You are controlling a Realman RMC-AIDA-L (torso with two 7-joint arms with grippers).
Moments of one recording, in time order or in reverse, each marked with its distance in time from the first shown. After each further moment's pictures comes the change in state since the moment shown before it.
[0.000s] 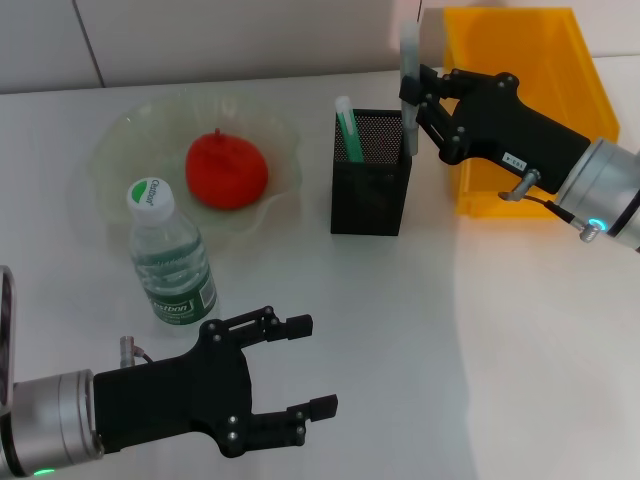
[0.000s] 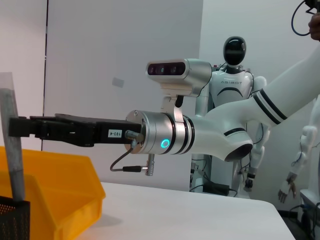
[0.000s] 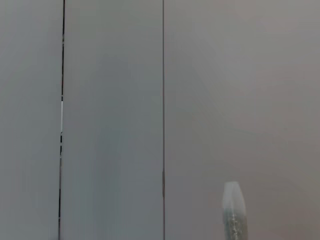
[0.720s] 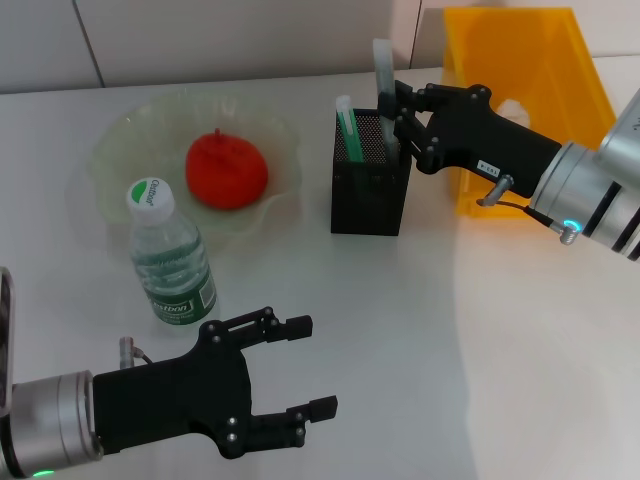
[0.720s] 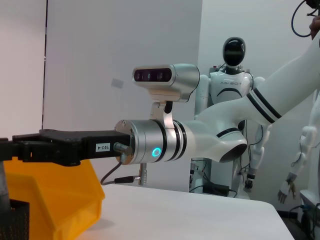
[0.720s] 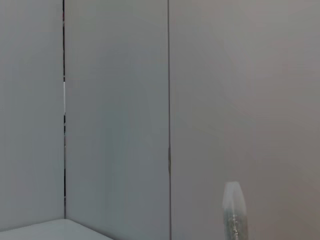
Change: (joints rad) left arm 0.002 0.000 -0.001 0.000 0.000 0.003 0.003; right arm 0.046 0.001 -0.030 0.046 -0.005 0.068 -0.002
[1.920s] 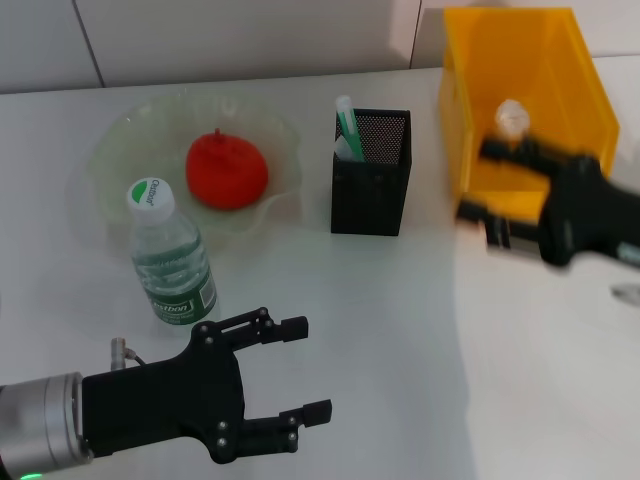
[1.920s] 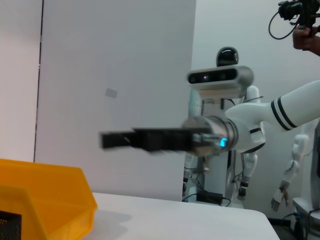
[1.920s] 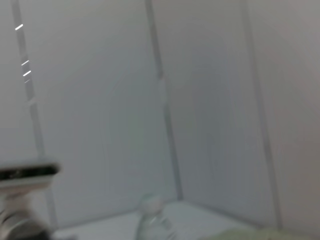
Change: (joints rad) left arm 0.006 0.009 -0.008 0.006 0.000 0.043 -0.007; right arm -0.337 -0.041 0.080 -0.447 -0.350 -0.465 0.404
